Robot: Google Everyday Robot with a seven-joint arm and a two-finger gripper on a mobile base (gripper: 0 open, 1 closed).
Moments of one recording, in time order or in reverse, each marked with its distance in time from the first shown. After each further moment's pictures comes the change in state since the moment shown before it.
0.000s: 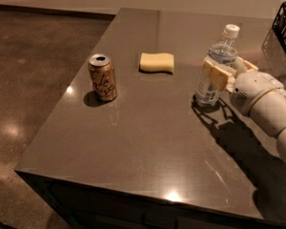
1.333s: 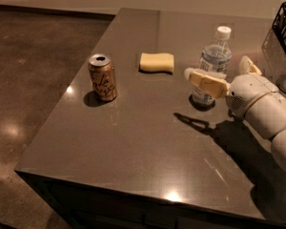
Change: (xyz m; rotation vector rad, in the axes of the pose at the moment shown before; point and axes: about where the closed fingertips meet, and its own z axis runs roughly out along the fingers) arm -0.005 -0.005 0.004 0.019 0.038 -0.012
